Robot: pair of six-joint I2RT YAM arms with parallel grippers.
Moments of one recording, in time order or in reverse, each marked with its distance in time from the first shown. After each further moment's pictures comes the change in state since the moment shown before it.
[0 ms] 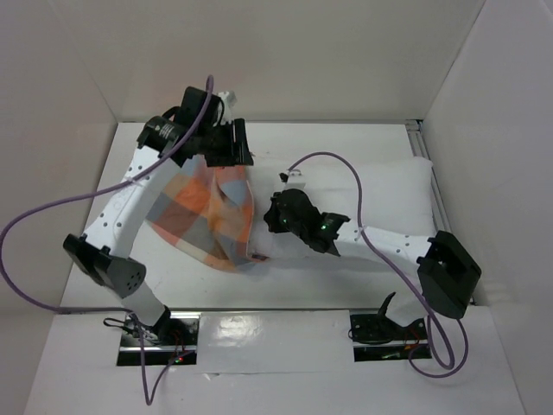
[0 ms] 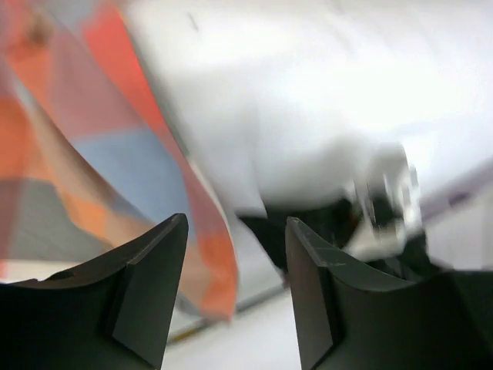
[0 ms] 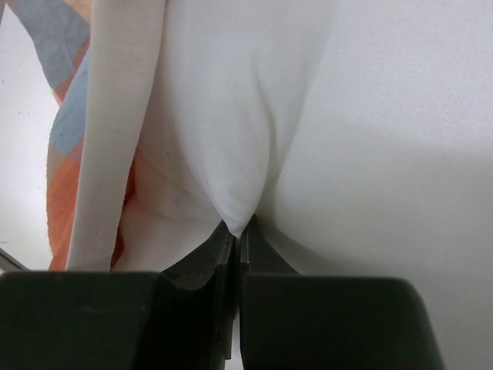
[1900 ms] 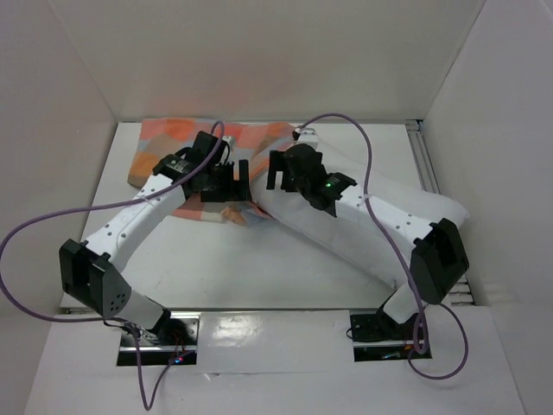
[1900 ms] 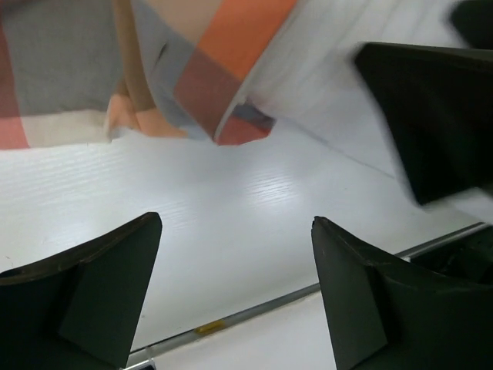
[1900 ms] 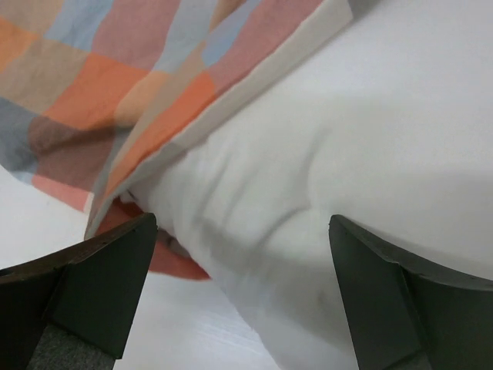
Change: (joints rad) left arm 0.003 -0.115 -0.412 0.212 -0.096 0.000; right arm -0.190 0.144 0.346 -0.195 0.080 -0.150
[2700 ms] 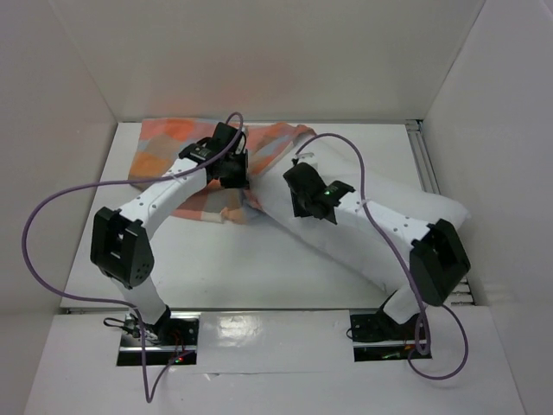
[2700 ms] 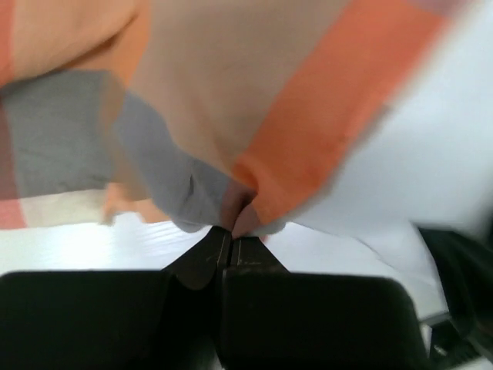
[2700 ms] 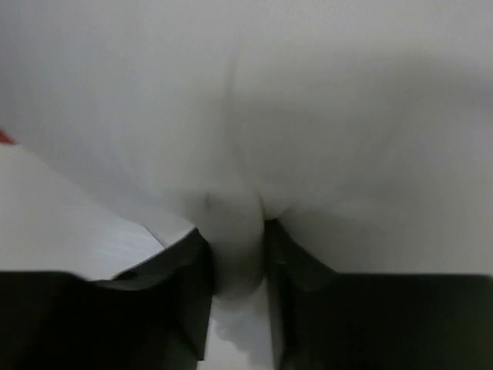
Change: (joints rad) left arm 0.005 0.241 0.015 0.173 -0.072 -0.011; right arm 0.028 -0.085 -0.105 -0.314 0.043 -0.104
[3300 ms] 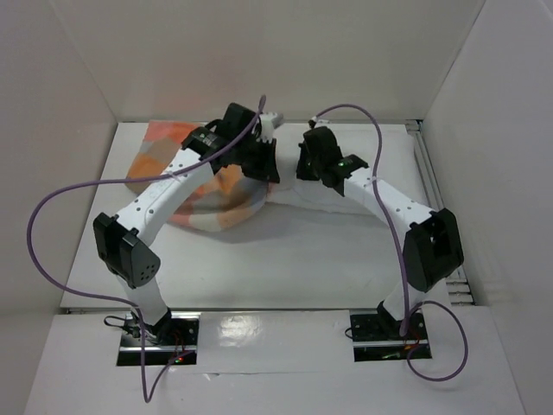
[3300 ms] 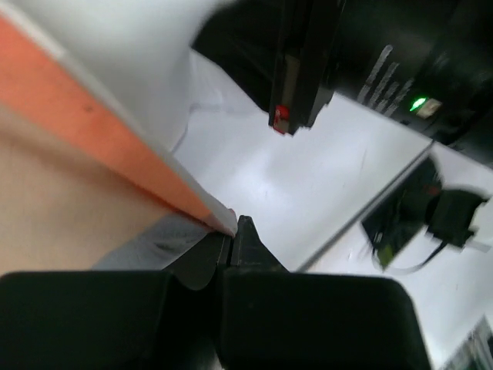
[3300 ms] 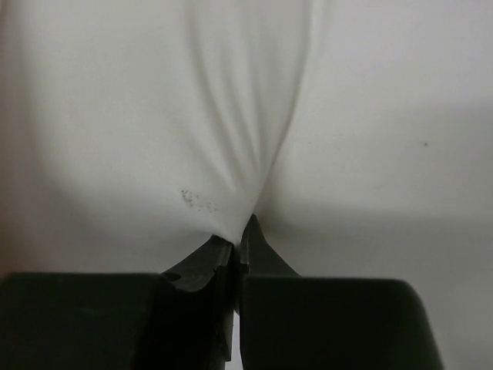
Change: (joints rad) left arm -0.116 0.040 0.406 -0.186 0.311 0.177; right arm -0.219 0.131 0.233 0.145 -0.213 0.042
